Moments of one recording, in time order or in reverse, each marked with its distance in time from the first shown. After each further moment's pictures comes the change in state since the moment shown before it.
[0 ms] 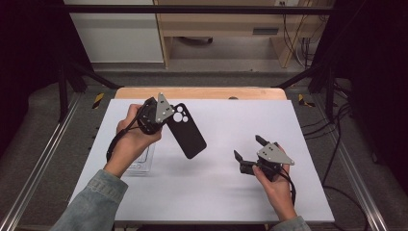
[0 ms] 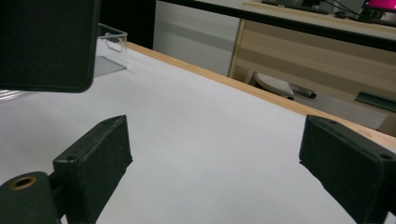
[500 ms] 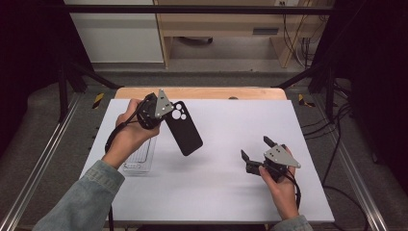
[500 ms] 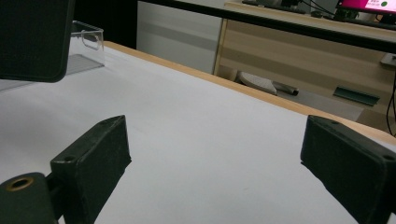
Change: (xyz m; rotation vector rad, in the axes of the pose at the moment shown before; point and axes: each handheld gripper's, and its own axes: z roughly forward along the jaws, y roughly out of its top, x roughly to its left) left arm 0.014 -0.002 0.011 0.013 -0.020 0.050; right arm -0.013 -0.012 -0.008 -0.008 -0.066 0.015
